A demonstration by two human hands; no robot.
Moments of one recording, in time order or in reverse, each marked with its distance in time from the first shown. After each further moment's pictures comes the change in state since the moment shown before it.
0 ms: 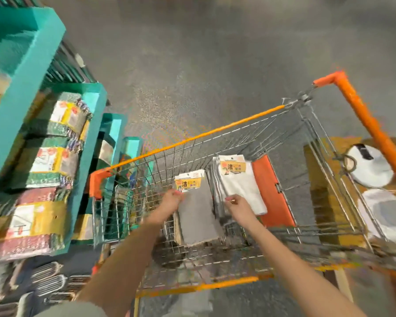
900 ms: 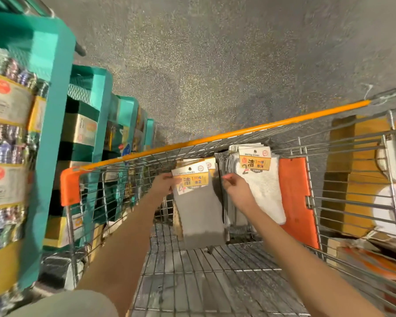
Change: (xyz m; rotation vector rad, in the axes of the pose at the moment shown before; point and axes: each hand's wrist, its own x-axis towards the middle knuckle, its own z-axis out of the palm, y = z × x) left_hand 0.129 -0.031 -0.015 -0.401 -0.026 -0.266; right_hand 0.141 -0.027 0.041 -0.015 -0.093 0.091
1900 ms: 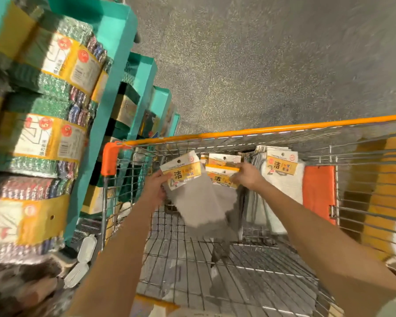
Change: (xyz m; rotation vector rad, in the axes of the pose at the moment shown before) left_hand -0.053 -0.039 -0.076 -0.599 0.066 -0.008; right_hand 0.052 -0.020 0.026 -0.508 -0.243 -0.124
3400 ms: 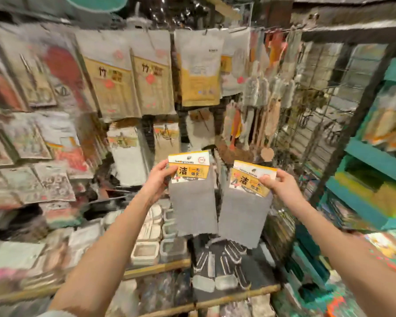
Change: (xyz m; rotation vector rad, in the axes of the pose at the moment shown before) left_hand -0.582 -0.165 -0.571 -0.528 0.559 1.113; right_hand -0.517 -0.410 0.375 0.161 -0.313 -1.171
